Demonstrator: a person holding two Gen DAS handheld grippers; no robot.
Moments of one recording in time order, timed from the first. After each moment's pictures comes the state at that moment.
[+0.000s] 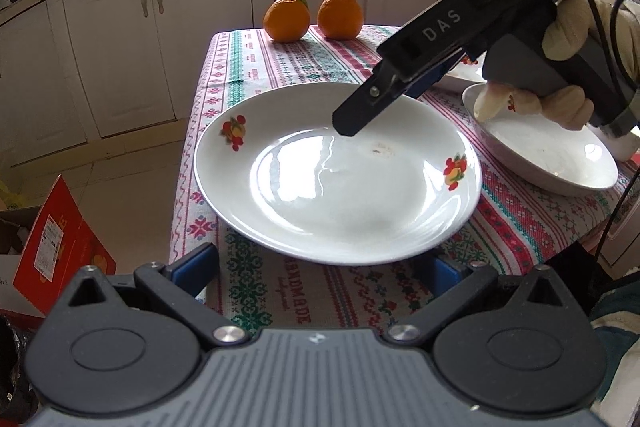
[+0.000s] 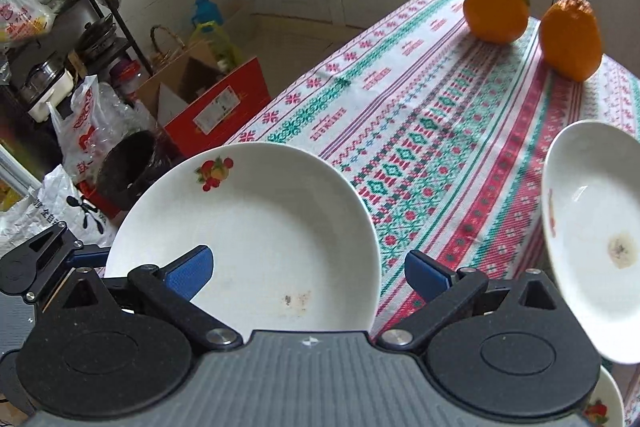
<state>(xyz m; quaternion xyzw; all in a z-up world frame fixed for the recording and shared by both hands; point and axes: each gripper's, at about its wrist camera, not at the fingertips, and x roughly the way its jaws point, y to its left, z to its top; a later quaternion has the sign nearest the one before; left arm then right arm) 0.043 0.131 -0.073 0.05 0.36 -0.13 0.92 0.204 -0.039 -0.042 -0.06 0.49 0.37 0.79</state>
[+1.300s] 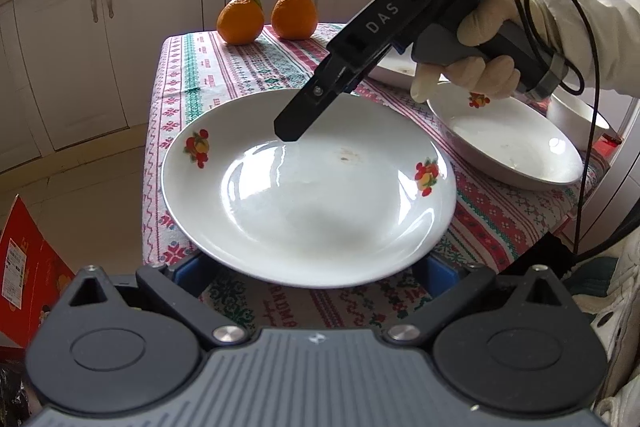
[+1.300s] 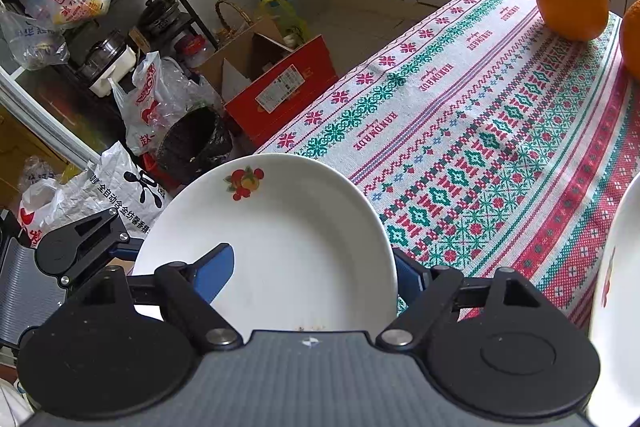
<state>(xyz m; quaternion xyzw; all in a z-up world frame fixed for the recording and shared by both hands) 0.058 0.139 -0.070 0.05 0.36 -0.21 0.91 0.245 -0.029 -0.049 -0.05 0.51 0.47 0.72</state>
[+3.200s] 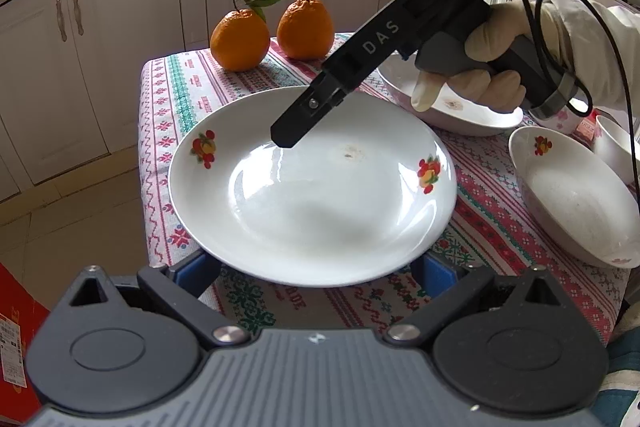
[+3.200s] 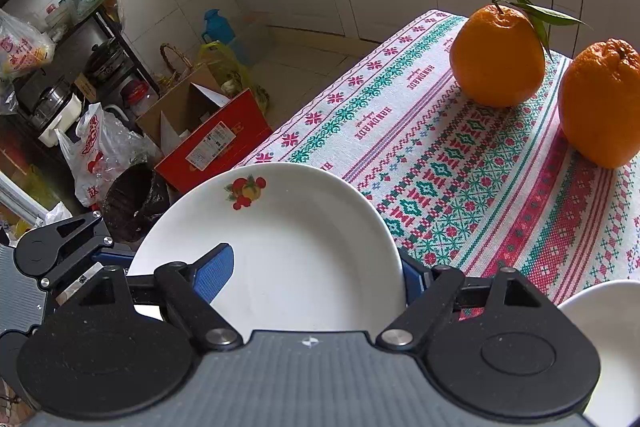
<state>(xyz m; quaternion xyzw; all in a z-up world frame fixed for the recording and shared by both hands) 0.178 0.130 -0.061 0.08 0.36 -0.25 0.90 0.337 -0.035 -0.047 -0.04 0.48 0.41 0.78</state>
